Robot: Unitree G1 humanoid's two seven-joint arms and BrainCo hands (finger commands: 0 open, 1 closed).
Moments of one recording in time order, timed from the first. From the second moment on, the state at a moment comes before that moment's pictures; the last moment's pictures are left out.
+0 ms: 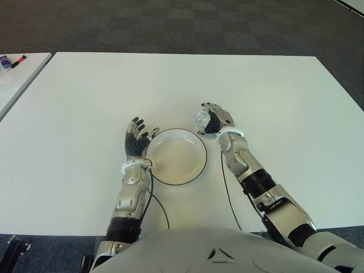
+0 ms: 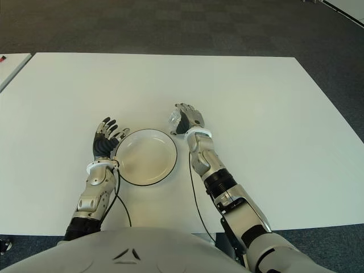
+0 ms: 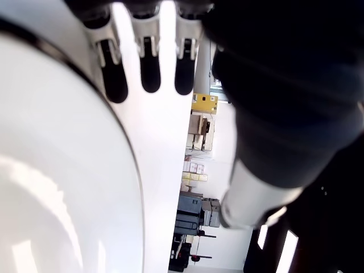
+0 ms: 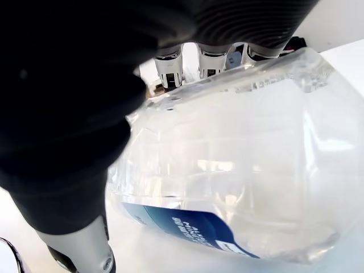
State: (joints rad) left arm 0.13 -0.06 -0.06 0.12 -0.11 -0.05 0.32; right arm -0.38 -0.21 0.49 0.32 -0.79 0.37 0.01
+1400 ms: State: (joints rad) left arm 0.13 -0.06 -0.06 0.12 -0.11 -0.05 0.32; right arm -0.40 -0.19 0.48 0.31 -0.81 0.46 -0.01
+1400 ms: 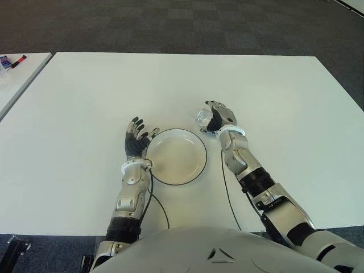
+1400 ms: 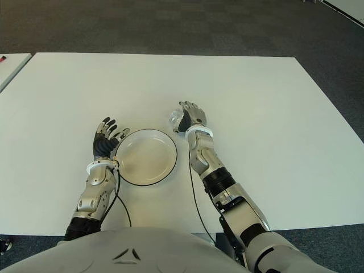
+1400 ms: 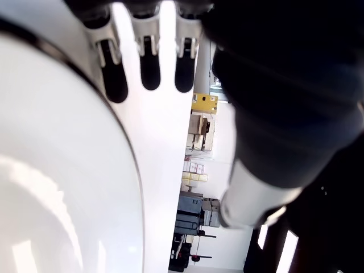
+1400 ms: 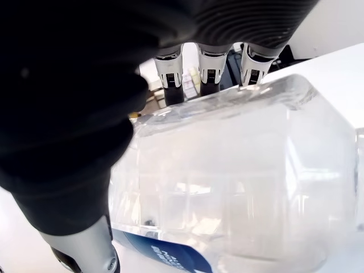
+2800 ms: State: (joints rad) left arm 0.13 -0.06 -0.05 0.12 -0.11 -0.04 0.32; right arm -0.36 -0.21 0.45 0.23 -0.81 0.50 0.04
